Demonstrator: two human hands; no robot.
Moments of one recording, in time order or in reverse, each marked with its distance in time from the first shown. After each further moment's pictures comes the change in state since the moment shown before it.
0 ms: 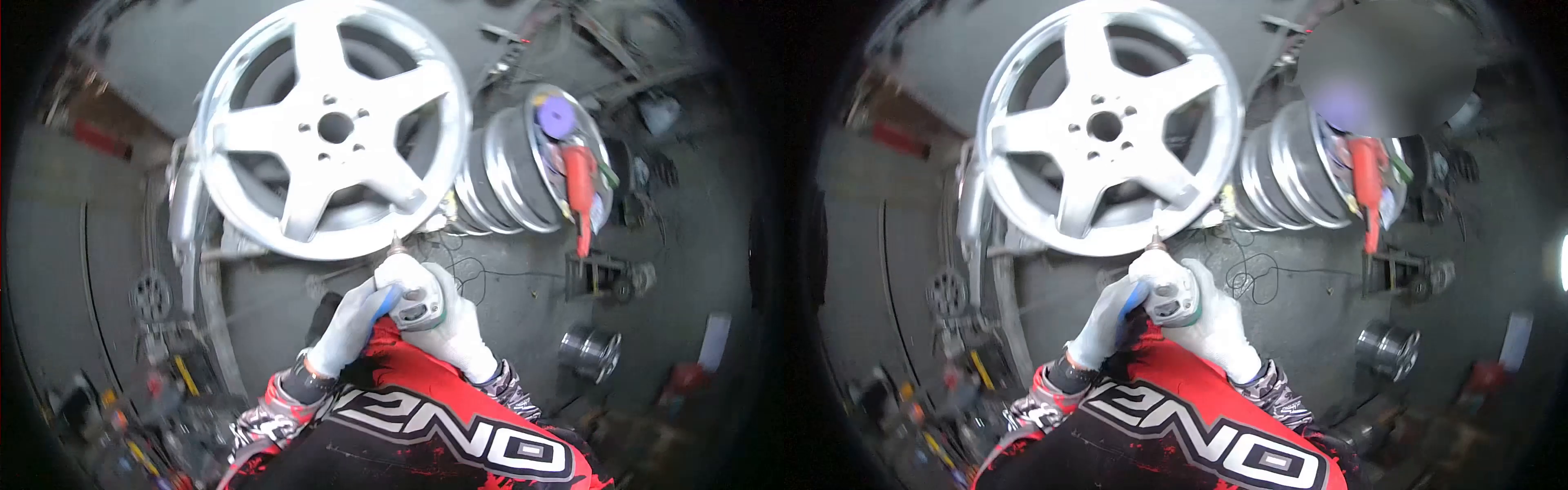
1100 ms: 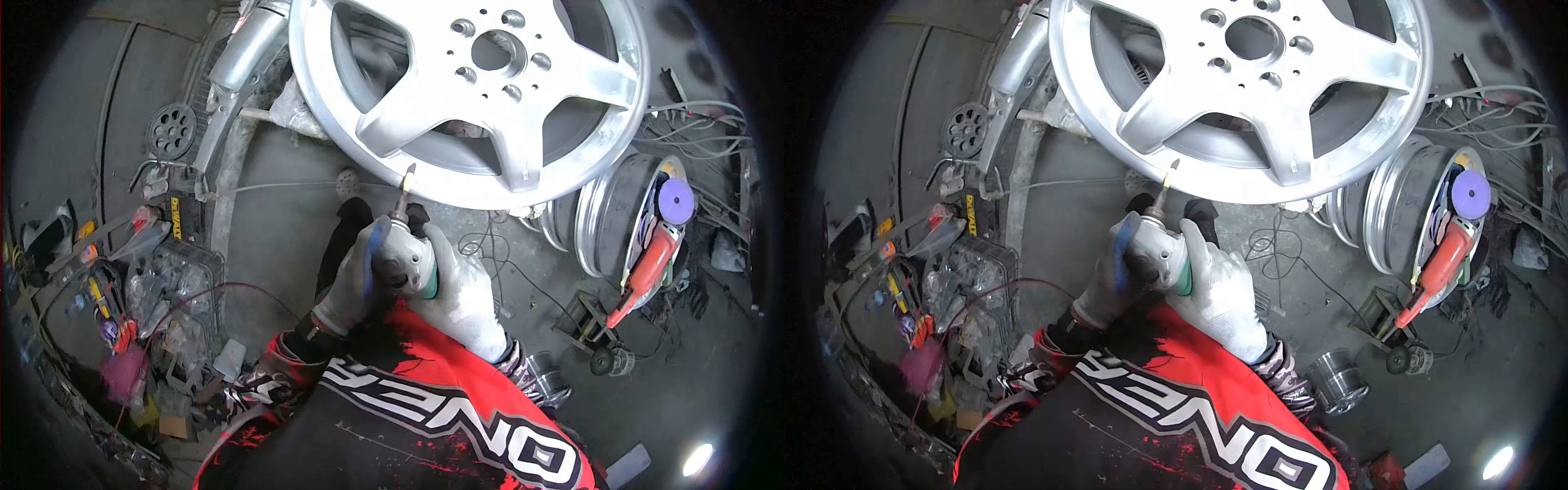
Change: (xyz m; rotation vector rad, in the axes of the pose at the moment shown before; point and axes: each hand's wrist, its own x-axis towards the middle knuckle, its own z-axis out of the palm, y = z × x) left_hand -0.029 -0.106 -0.042 0.772 0.684 0.523; right_hand 0.060 0.012 0.052 -0.135 -0.487 -0.424
